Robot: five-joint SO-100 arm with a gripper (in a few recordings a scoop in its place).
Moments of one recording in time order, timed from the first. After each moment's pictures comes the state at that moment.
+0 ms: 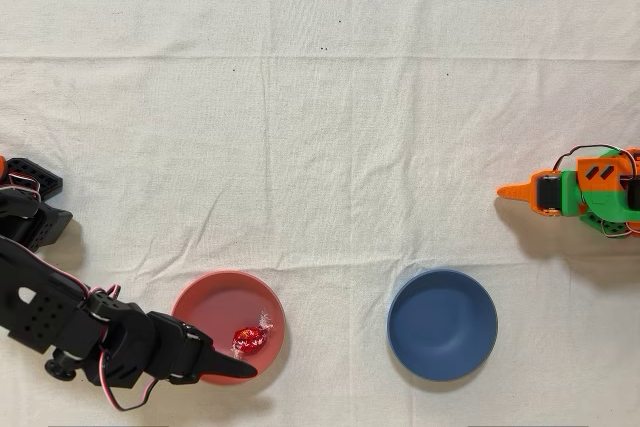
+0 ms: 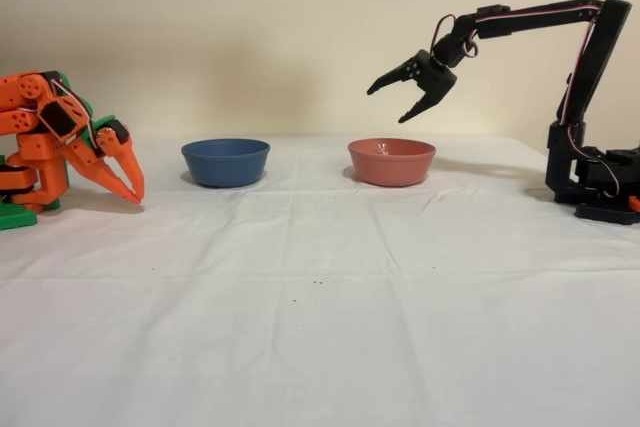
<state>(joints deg) 37.8 102.1 104.9 45.9 -16.8</state>
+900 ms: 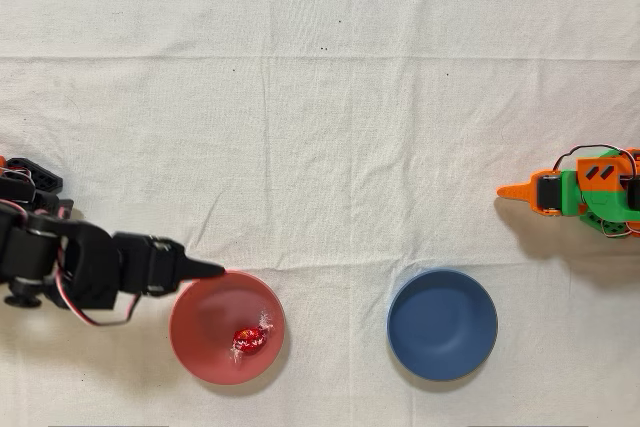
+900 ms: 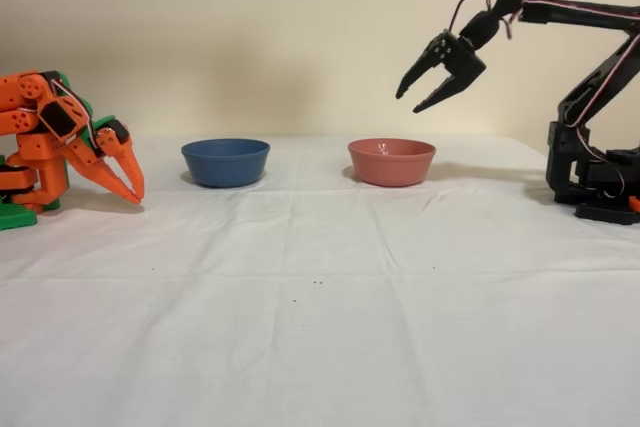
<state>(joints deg) 17.0 129.2 116.2 58.7 -10.2</state>
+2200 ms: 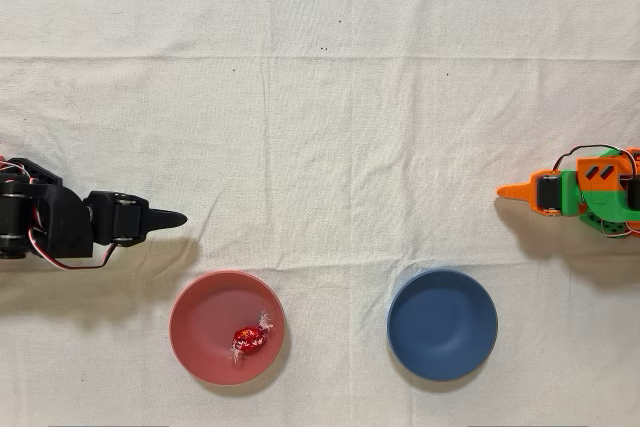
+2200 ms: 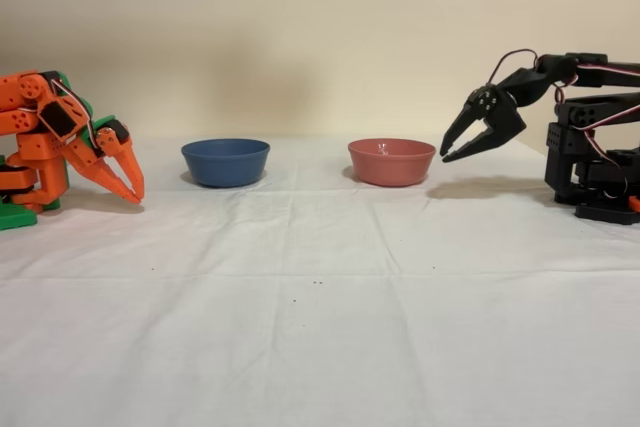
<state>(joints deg) 8.1 170.2 163.7 44.5 1.7</state>
